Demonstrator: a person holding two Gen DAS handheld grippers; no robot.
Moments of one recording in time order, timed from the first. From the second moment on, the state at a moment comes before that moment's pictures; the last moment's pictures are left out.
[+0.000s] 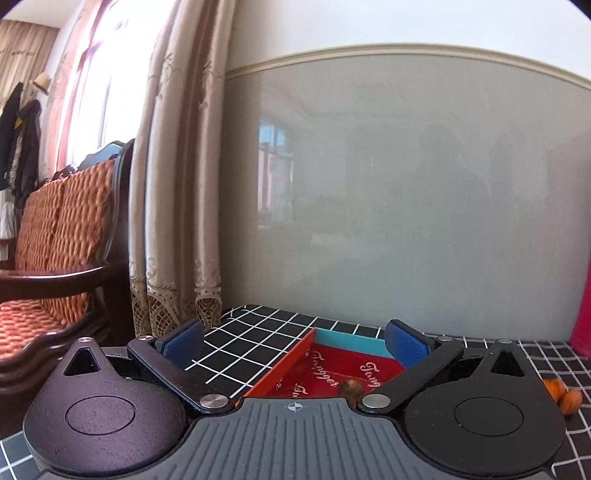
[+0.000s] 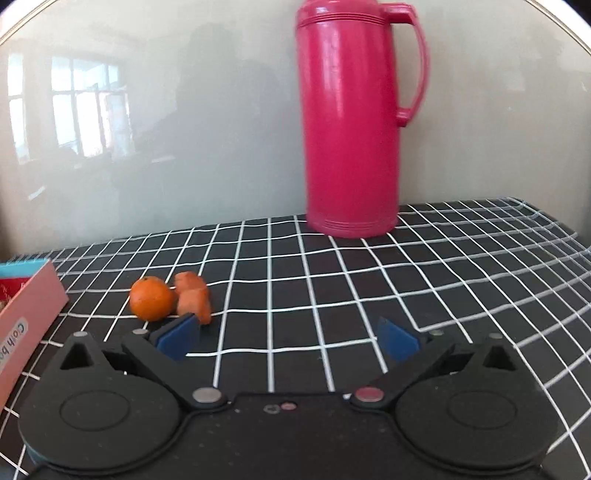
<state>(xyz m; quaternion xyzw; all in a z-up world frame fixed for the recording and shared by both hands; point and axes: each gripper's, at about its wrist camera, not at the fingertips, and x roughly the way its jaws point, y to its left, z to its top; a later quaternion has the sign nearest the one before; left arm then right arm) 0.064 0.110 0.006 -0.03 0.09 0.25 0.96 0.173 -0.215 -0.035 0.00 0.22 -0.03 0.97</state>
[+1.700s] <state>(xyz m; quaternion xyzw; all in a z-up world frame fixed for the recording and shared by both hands) 0.034 0.194 0.007 -0.07 0.11 0.30 0.95 0.208 -0.128 -0.023 -0.06 0.25 0.03 0.97</state>
